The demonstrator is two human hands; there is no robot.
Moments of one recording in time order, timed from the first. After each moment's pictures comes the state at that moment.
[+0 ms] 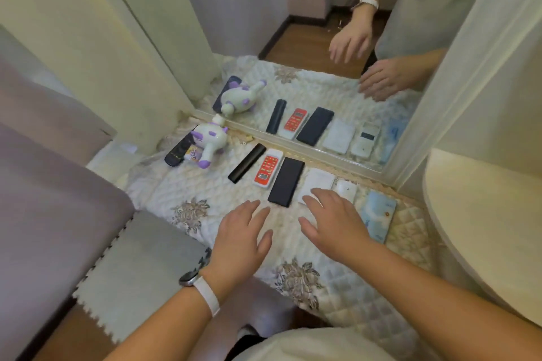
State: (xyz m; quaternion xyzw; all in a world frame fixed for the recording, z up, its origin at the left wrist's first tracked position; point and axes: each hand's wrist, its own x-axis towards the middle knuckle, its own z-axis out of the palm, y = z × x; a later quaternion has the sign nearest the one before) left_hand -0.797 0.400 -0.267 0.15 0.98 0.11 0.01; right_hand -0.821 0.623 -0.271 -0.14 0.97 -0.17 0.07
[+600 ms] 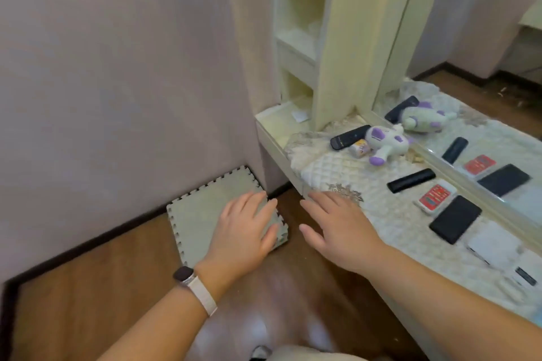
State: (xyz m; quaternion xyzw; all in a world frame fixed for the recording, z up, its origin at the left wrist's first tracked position) left_hand -0.624 0.095 -0.212 -0.06 0.99 0.05 -0.13; right_hand -0.738 0.289 -0.201 -0.46 0.88 -0.12 -0.01
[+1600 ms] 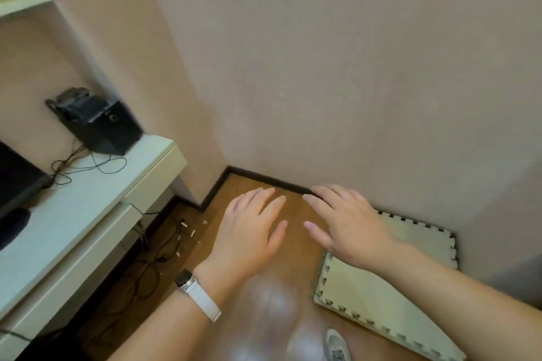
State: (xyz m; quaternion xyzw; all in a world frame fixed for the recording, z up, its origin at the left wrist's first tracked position) left_hand -0.321 -0.176 -0.152 -0.50 0.85 -0.02 -0.15; right_hand -0.541 -0.165 -0.160 -0.82 0.55 -0.16 -0.01
